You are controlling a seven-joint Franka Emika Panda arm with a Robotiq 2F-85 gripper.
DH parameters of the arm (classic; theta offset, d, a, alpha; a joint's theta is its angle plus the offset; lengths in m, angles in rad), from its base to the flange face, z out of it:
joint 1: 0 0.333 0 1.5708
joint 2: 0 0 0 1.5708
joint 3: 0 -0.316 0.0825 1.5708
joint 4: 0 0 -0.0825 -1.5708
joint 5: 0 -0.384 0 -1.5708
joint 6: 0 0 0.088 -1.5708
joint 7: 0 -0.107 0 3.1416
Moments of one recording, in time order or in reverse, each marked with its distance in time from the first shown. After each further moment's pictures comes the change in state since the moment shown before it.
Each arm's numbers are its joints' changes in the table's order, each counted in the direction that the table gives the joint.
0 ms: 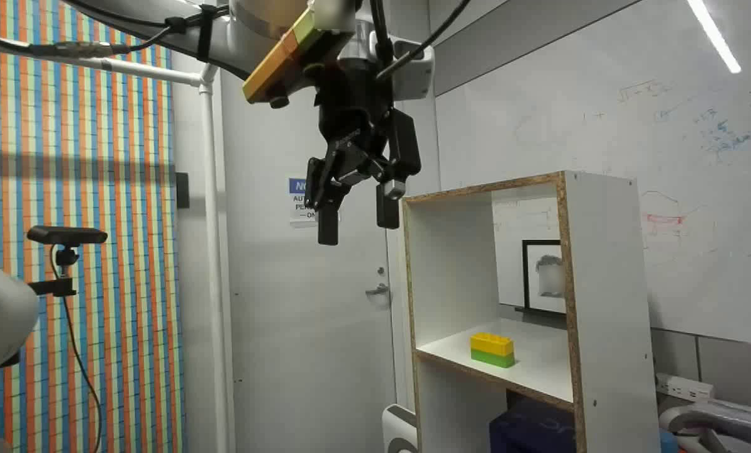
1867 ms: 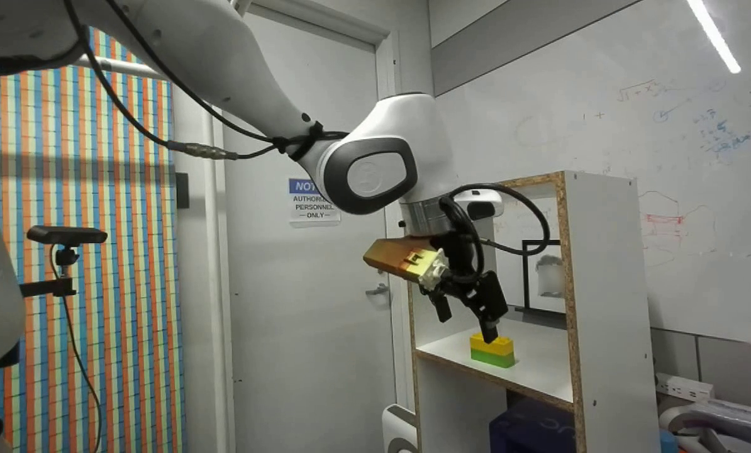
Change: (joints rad) arm 0.124 -0.433 0.067 0.106 -0.516 0.965 -0.078
